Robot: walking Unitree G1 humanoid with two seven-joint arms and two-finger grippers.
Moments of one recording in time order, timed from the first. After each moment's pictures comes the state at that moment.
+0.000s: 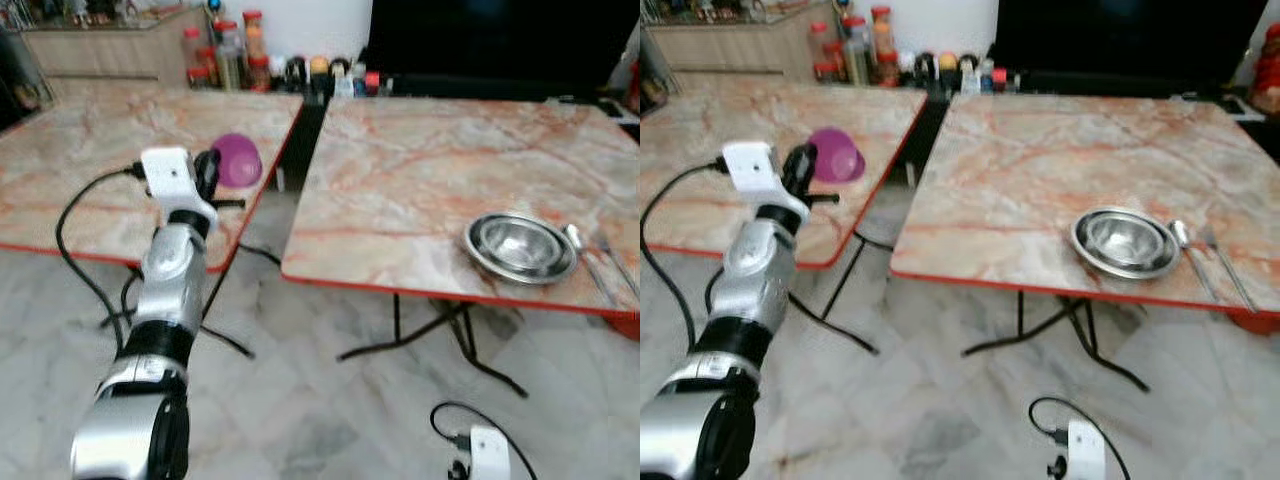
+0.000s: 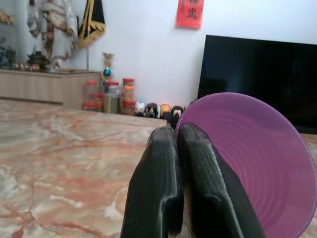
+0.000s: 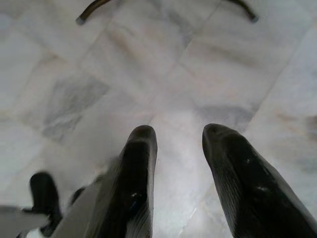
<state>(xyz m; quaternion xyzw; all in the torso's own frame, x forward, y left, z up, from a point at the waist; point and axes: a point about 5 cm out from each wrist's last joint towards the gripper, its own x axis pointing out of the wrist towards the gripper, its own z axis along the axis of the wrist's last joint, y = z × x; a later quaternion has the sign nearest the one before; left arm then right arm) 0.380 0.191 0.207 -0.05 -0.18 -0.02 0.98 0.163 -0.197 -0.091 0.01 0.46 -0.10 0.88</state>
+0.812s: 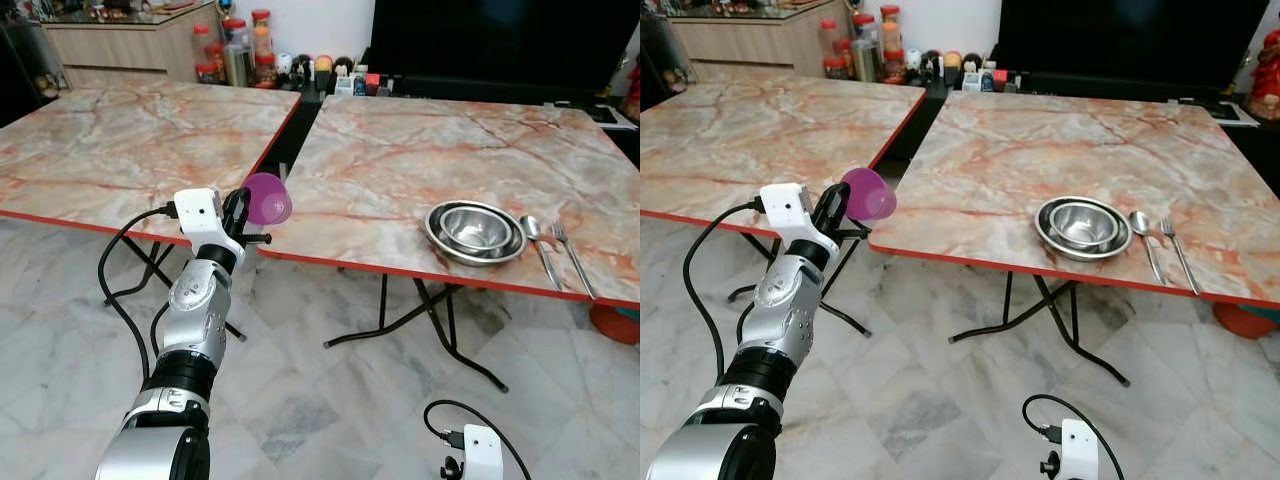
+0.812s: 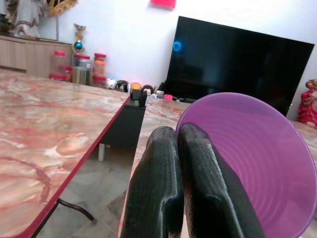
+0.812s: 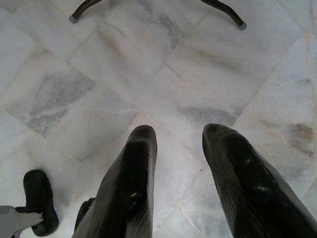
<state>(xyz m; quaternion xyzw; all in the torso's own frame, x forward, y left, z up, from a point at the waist) 0.368 0.146 0.167 -0.10 -0.14 -0.09 0.98 0.167 -0.204 -0.088 0.01 0.45 -0.11 0.89</state>
